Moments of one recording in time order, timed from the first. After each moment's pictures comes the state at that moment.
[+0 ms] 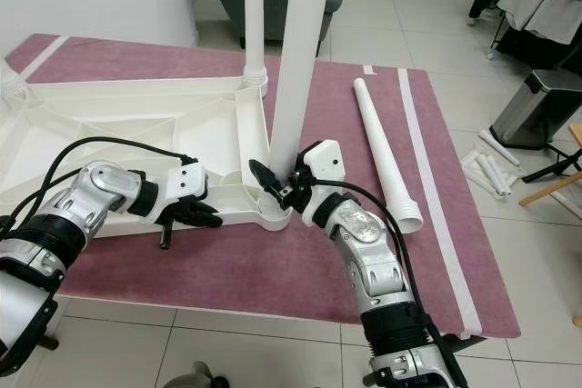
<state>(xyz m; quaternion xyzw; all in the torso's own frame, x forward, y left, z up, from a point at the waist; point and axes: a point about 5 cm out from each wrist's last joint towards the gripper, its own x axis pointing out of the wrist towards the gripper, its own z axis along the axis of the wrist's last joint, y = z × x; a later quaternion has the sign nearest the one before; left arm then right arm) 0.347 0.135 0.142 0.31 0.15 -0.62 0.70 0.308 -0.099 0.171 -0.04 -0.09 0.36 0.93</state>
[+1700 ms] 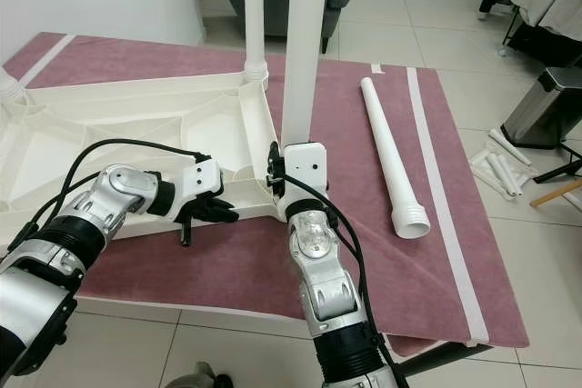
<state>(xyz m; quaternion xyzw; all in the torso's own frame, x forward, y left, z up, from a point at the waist) 0.350 0.115 0.139 0.28 0.13 -0.62 0.72 0.298 -0.074 0.167 -0.05 -0.07 0.02 1.00</state>
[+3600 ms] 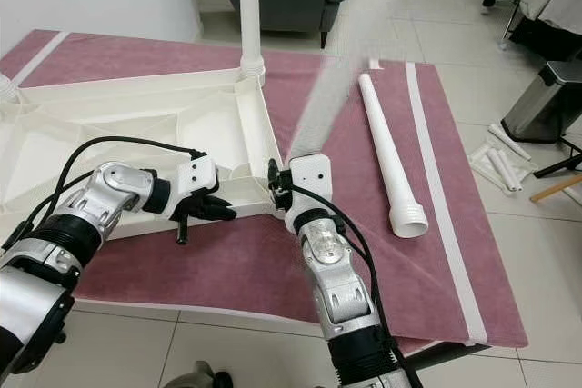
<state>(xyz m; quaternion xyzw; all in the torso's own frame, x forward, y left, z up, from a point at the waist) 0.352 0.120 0.143 0.28 0.13 -0.61 0.73 0.300 -0.084 0.156 -0.06 -0.06 0.12 0.99</state>
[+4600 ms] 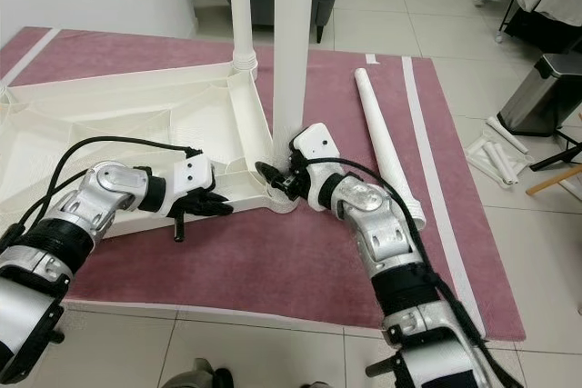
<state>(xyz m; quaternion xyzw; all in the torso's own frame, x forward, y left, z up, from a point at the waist) 0.343 0.133 0.154 0.33 0.09 -0.61 0.72 0.339 -0.108 0.180 -0.11 0.02 0.44 0.89</state>
